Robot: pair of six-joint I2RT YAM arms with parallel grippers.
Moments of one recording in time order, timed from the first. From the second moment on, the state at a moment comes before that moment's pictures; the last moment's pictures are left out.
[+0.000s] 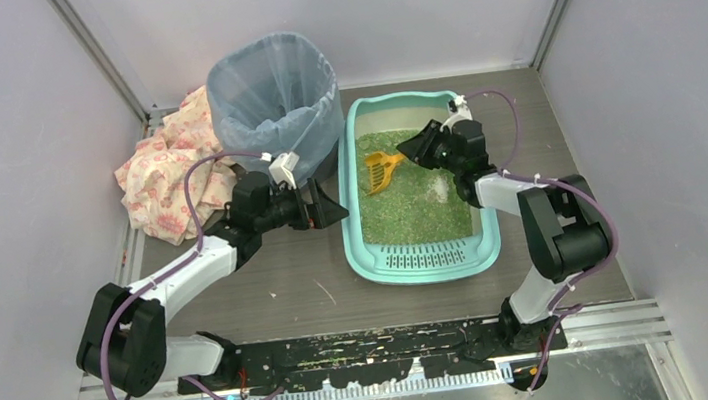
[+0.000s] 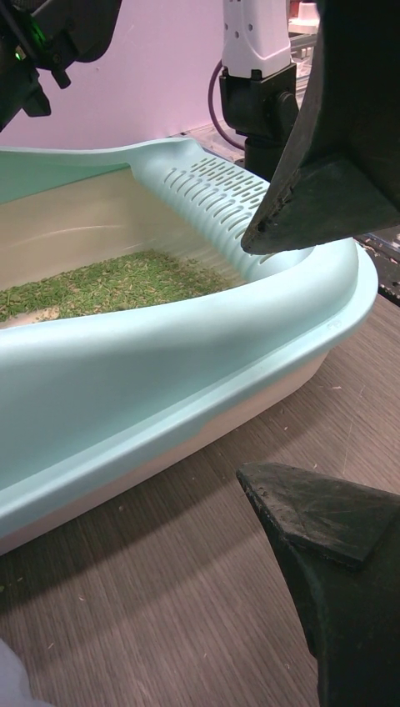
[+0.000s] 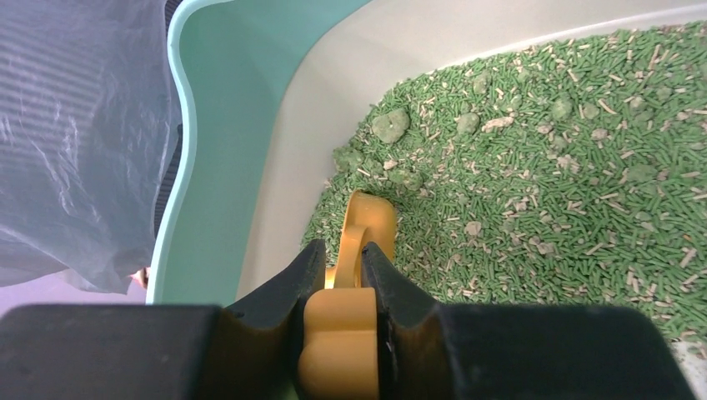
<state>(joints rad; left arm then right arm) -0.50 1.32 0.70 0.18 0.47 -0.57 0.20 1.63 0.79 0.55 -0.30 0.73</state>
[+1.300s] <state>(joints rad) -0.50 1.32 0.70 0.18 0.47 -0.57 -0.01 1.48 0.63 0.73 -0.52 0.95</state>
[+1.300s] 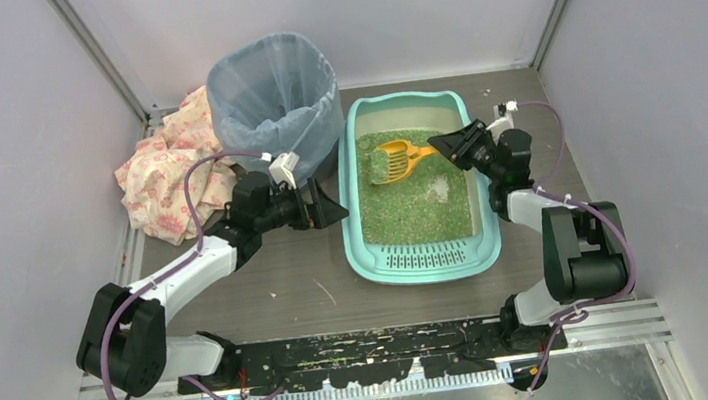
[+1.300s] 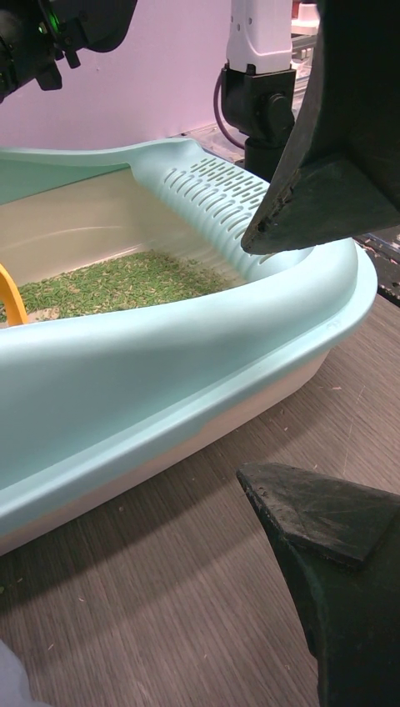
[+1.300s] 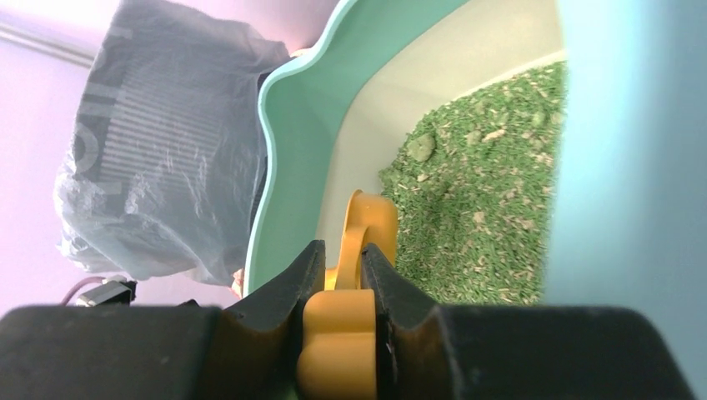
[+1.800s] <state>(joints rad) -0.50 1.32 0.70 0.18 0.47 -0.58 -0.19 1.50 0.53 1.02 -0.65 1.21</state>
